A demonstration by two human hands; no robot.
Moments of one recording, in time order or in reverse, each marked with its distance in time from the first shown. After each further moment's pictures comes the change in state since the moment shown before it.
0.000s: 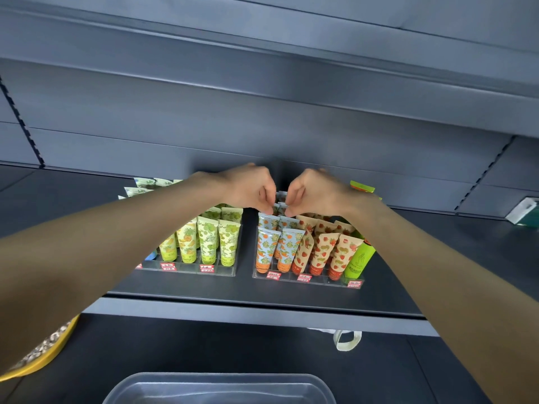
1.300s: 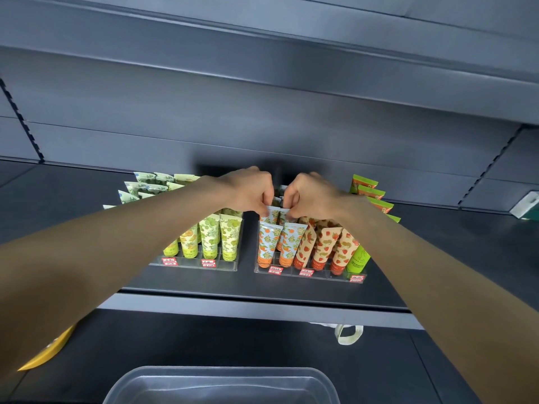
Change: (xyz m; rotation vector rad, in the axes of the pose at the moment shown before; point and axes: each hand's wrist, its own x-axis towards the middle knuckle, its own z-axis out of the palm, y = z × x) left_hand 0.002 -0.005 0.017 0.130 -0.015 -0.016; right_hand 0.006 0.003 0.023 -0.094 0.001 -0.005
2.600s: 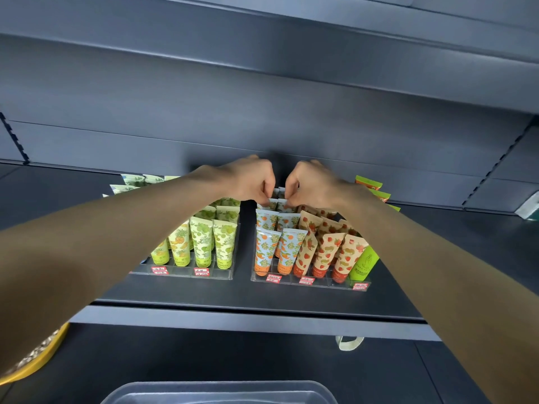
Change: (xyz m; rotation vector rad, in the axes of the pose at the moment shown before) left_hand 0.030 -0.013 -0.006 0.018 0.084 0.042; right_hand 0.033 0.020 -0.003 -0.043 0.058 0.037
